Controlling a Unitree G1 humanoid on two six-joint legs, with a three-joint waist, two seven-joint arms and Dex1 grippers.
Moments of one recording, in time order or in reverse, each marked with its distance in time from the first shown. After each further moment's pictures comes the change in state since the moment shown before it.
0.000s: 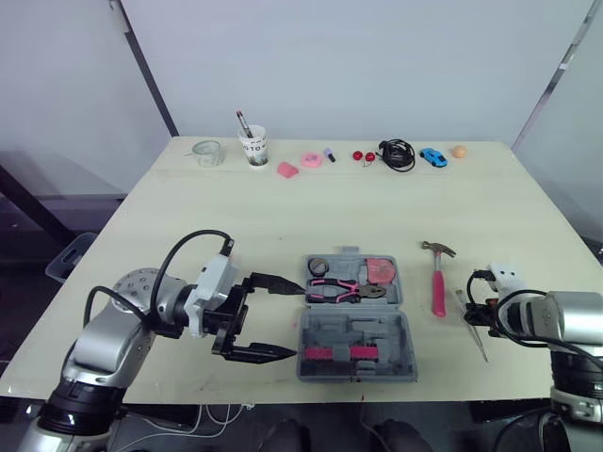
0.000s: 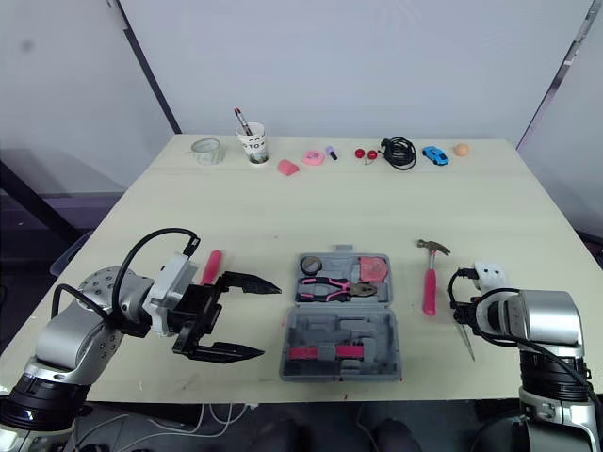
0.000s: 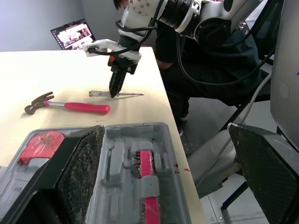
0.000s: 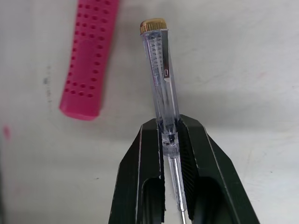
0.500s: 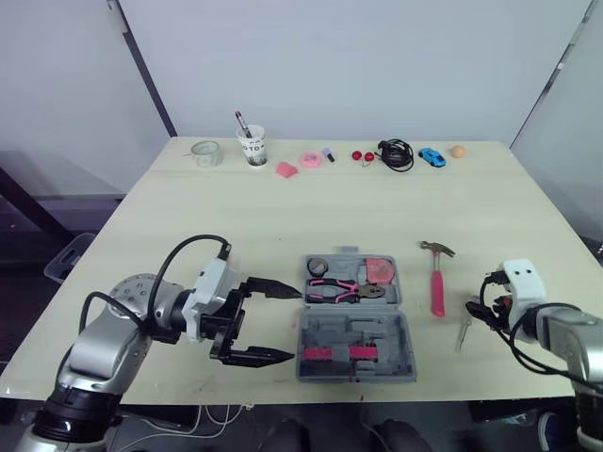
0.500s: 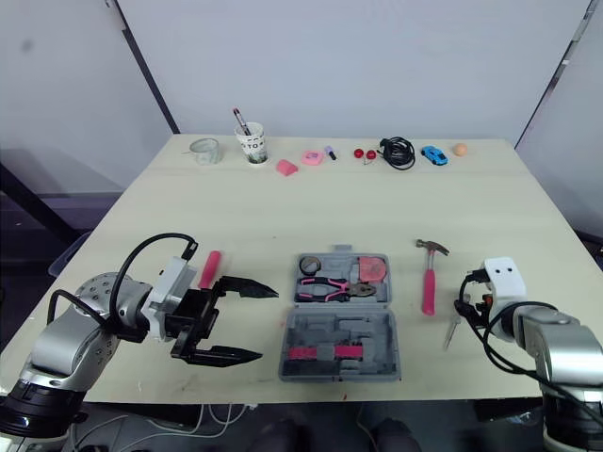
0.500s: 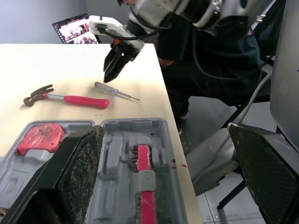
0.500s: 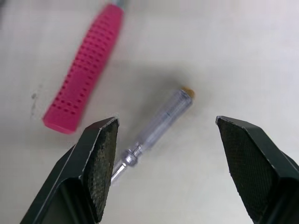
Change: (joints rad) left arm 0.036 0.009 0.009 -0.004 -0.001 0.000 0.016; right arm 0.244 -0.036 -0.013 -0.199 0.078 -0.400 -0.039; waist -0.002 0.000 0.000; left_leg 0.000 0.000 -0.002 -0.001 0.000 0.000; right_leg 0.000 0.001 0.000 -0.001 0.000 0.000
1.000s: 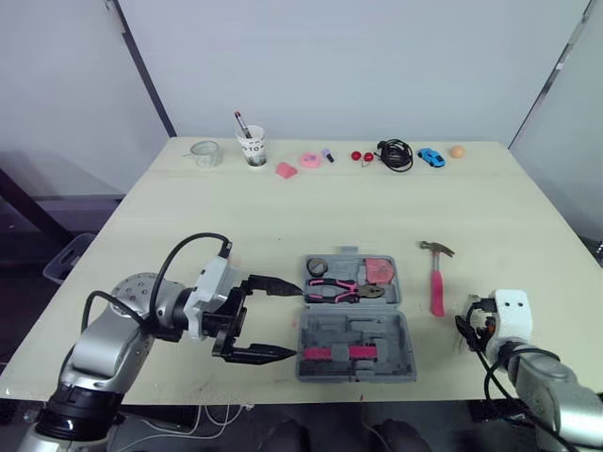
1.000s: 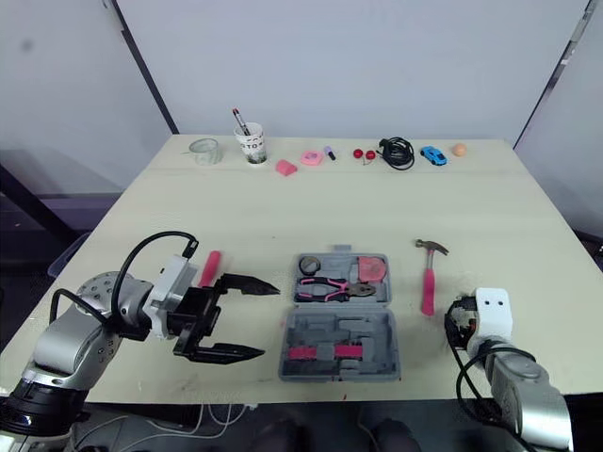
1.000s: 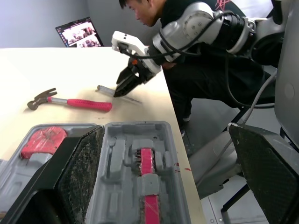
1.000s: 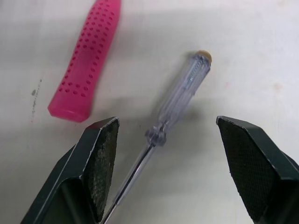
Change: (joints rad) left arm -0.013 -0.010 -0.002 0.000 -0.001 -0.001 0.007; right arm 0.221 0.302 0.004 -0.093 -0.039 -0.282 -0.274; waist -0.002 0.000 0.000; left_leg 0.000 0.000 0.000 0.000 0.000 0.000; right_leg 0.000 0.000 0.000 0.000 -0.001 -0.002
